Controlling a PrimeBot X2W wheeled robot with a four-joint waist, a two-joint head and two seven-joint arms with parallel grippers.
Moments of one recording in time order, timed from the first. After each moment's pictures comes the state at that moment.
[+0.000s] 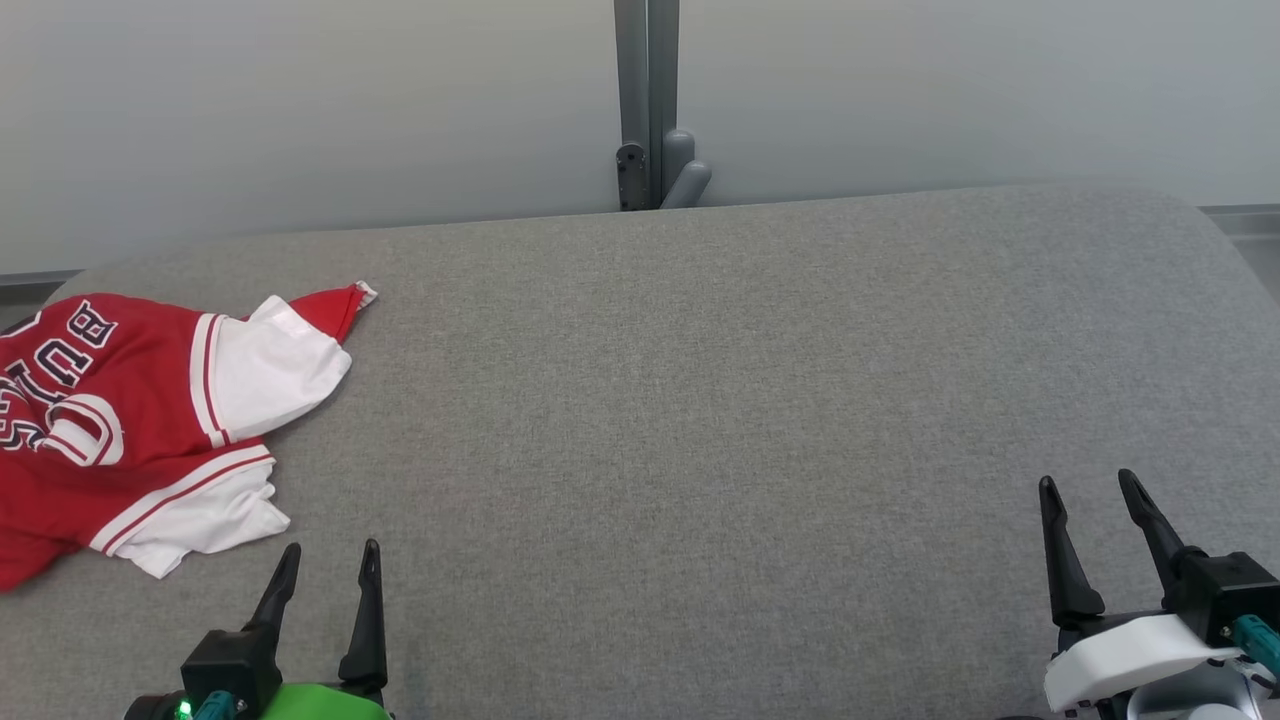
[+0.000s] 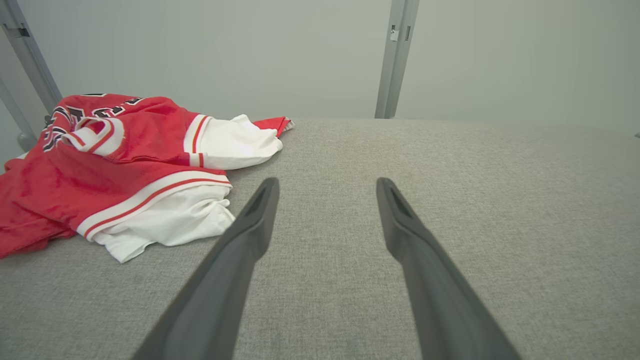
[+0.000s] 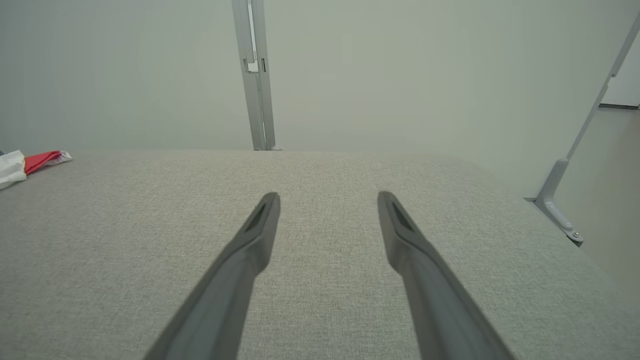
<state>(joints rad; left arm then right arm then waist) 0.04 0.08 -0.01 0.27 -0.17 -0.12 -0.25 0.06 -0.12 -0.08 0.14 0.11 0.13 -0.25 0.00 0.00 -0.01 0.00</state>
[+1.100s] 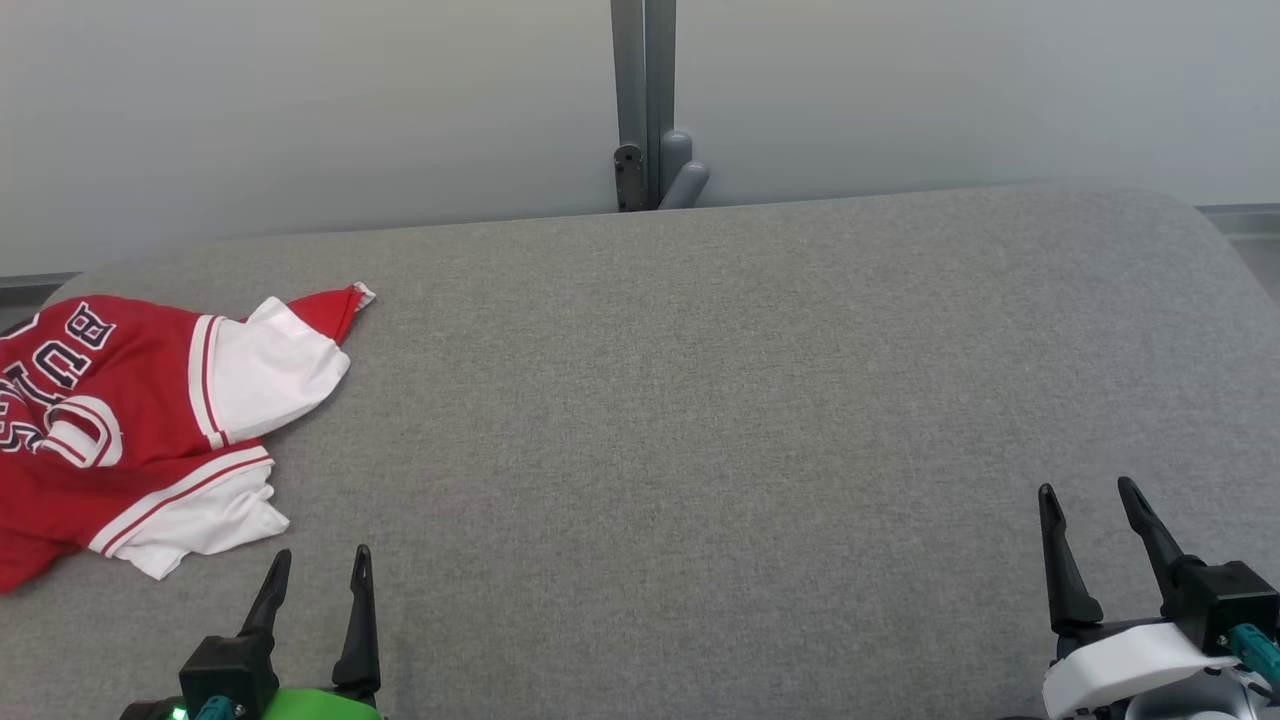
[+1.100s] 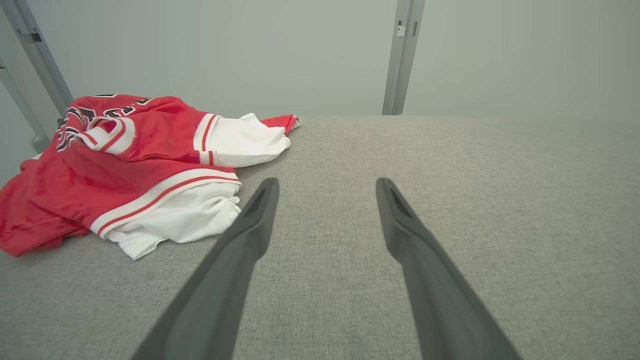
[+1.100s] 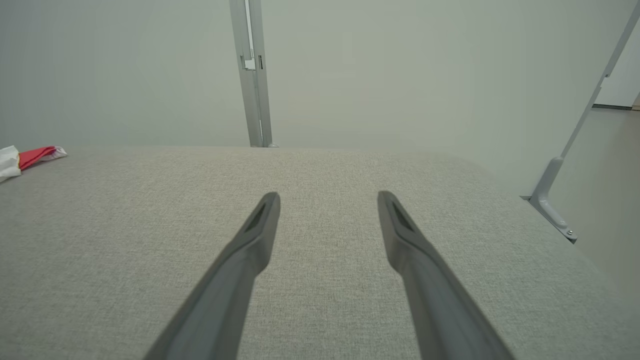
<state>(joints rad) 0.04 0.06 0.03 0.29 -0.11 -0.13 -0.26 0.07 -0.12 -0.09 0.15 0.09 0.13 -0.26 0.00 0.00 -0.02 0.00</state>
